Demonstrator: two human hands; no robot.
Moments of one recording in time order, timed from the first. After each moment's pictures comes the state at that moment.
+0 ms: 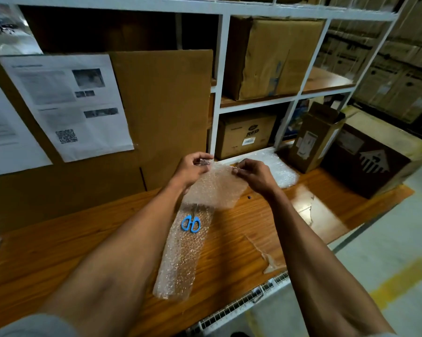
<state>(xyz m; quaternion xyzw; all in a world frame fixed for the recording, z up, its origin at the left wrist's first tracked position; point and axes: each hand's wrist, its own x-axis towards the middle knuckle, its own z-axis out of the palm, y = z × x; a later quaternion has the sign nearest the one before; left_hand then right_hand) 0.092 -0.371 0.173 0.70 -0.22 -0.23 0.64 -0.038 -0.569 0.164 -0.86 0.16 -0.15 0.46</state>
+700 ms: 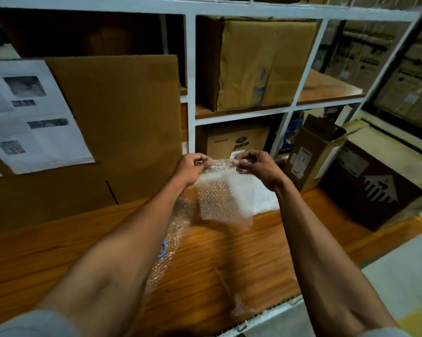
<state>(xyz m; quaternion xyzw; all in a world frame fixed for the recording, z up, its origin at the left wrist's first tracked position) 0.121 -0.523 0.168 0.79 -0.24 -0.11 0.55 0.009 -0.740 0.188 -0.78 0.11 -0.08 0.62</state>
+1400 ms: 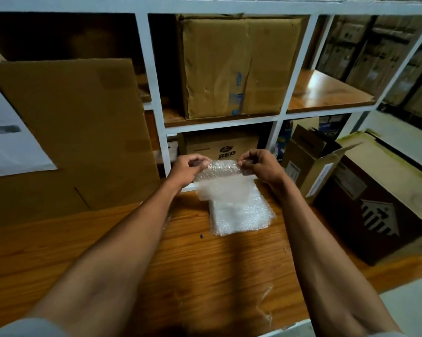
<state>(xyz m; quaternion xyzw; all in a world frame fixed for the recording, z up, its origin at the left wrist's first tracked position) 0.134 -0.643 0.165 0.79 -0.19 -0.11 0.57 0.036 -0.884 0.194 -0.82 0.06 -0.07 0.56</state>
